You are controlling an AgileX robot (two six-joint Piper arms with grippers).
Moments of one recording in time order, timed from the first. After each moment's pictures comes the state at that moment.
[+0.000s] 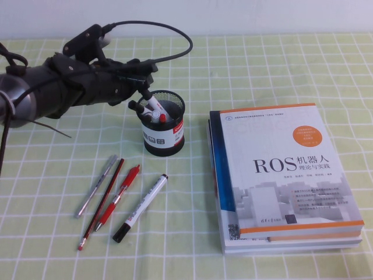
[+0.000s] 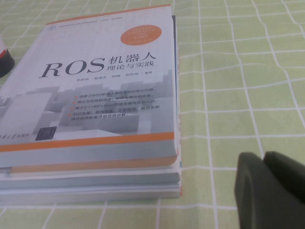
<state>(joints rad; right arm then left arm) 0.12 -0.02 0.03 0.14 0.38 0.03 -0.34 1.91 -1.36 -0.89 0.20 0.35</state>
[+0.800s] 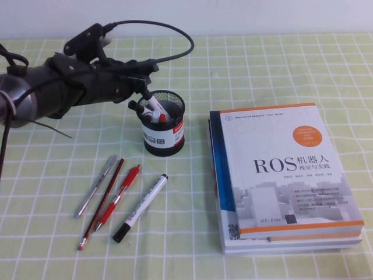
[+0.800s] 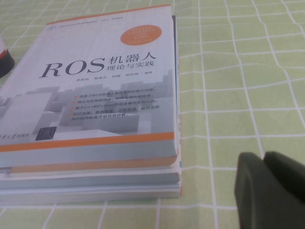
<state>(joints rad) 0.12 -0.02 0.03 0.14 0.38 0.03 -0.34 1.91 -1.36 -0.92 0.20 0.38</state>
